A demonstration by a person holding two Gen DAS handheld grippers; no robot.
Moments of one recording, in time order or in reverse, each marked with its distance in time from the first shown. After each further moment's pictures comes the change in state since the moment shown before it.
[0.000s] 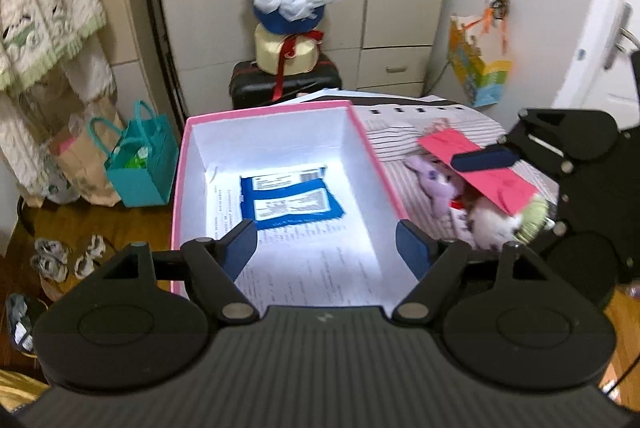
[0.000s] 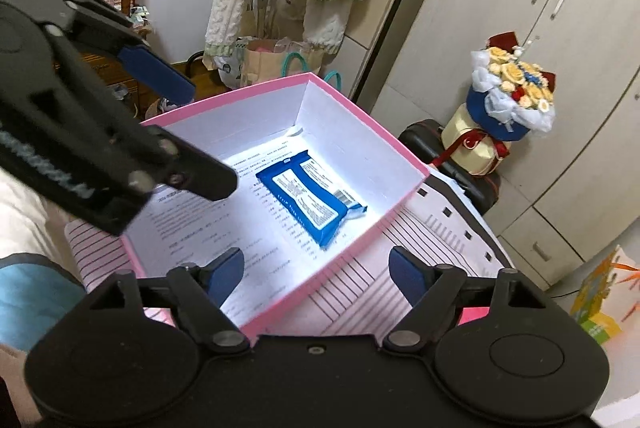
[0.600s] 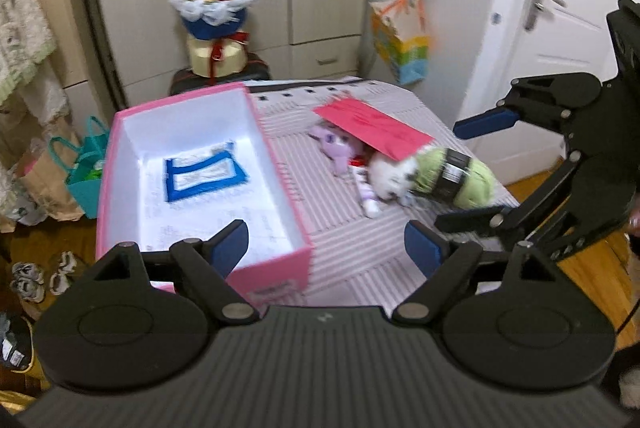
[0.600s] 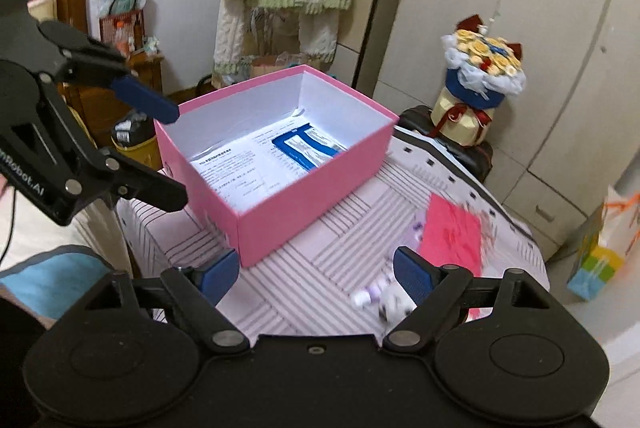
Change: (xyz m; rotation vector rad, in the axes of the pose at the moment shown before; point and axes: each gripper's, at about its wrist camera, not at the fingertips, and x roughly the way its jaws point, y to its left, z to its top) left arm -0.055 -0.085 -0.053 0.120 0.000 -0.129; right arm -0.102 -0.017 -0.100 0.132 -0.065 0.062
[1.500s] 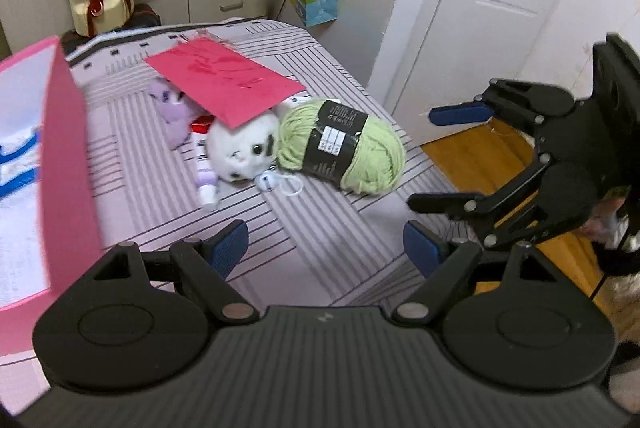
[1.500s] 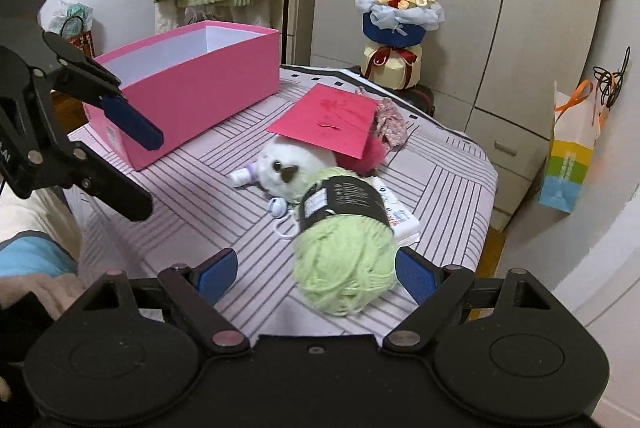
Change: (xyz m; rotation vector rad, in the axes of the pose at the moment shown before) left arm 0.137 -0.108 0.007 0.015 0.150 -0.220; right arm 0.015 -0.108 -0.156 0.150 -0.051 -0.064
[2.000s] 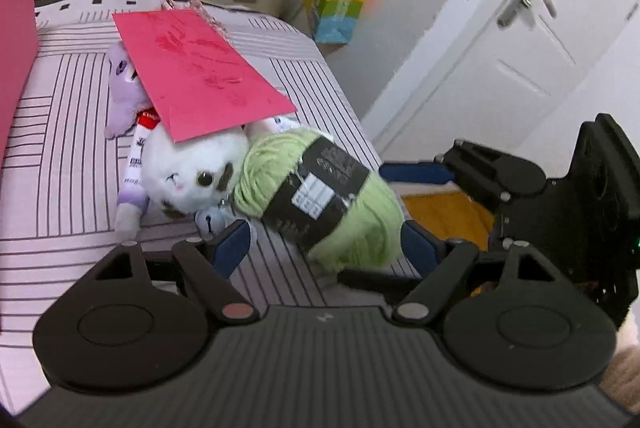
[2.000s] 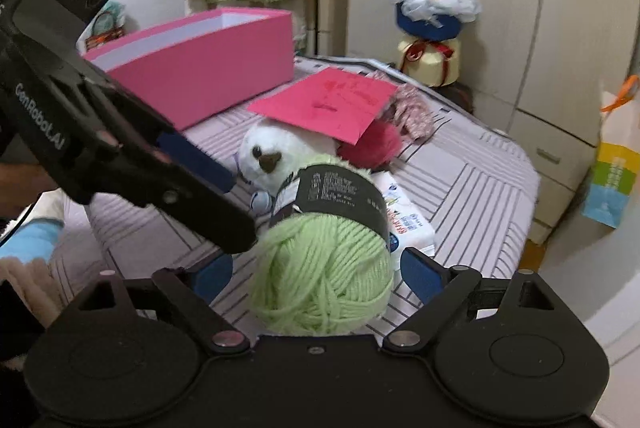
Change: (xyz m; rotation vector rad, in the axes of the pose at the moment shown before) left arm 0.079 0.008 0.019 -0.264 -0.097 -0.078; right arm 0.056 -0.038 -0.007 -0.045 0.008 0.149
